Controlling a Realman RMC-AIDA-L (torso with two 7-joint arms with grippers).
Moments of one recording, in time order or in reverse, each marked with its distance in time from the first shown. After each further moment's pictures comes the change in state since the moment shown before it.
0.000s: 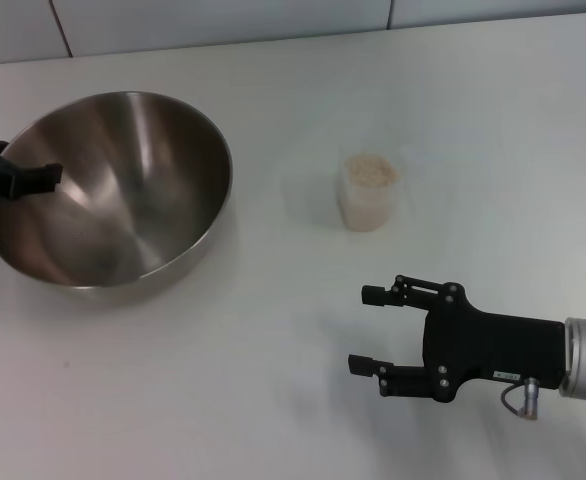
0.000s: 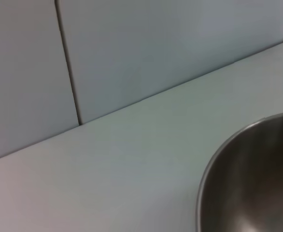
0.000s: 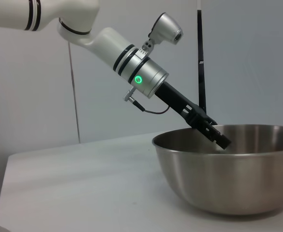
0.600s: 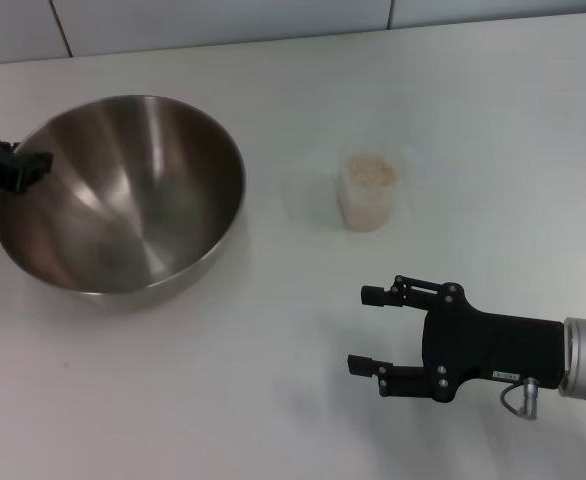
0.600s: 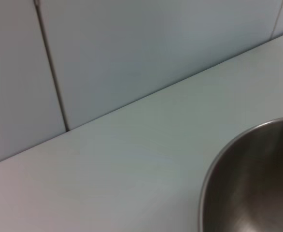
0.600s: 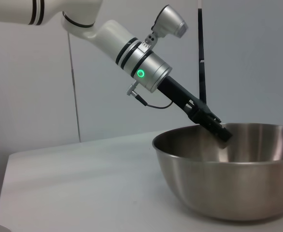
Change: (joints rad) left arm -0.027 0.003 -0.009 0.012 0.027 0.047 -0.008; right arm 0.001 0.000 -0.001 0.000 0.000 0.003 0.002
